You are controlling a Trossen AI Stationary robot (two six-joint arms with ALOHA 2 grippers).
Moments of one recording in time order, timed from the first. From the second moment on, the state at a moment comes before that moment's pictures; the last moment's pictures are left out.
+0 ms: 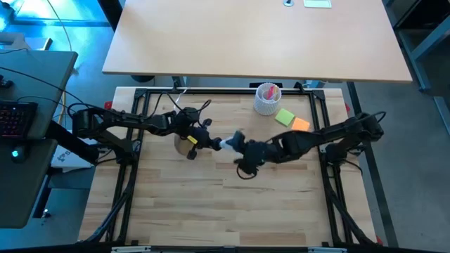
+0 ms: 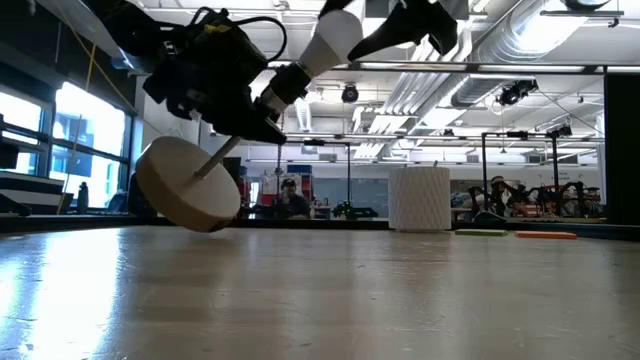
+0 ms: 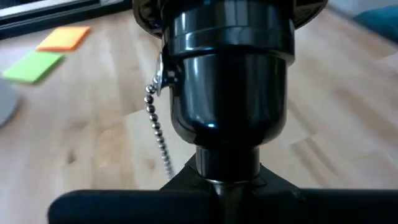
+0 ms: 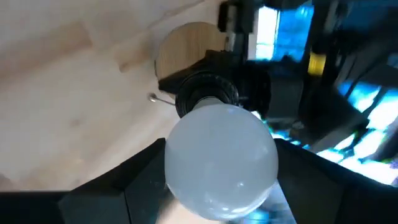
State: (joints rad) left arm 0.28 1.46 0.70 0.14 0.49 0.45; right arm 0.24 1.58 1.33 -0.46 0.52 -1.21
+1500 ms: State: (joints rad) left arm 0.29 1.47 0.69 0.16 0.40 0.45; right arm 0.43 1.51 1.17 -1.00 0.61 0.45
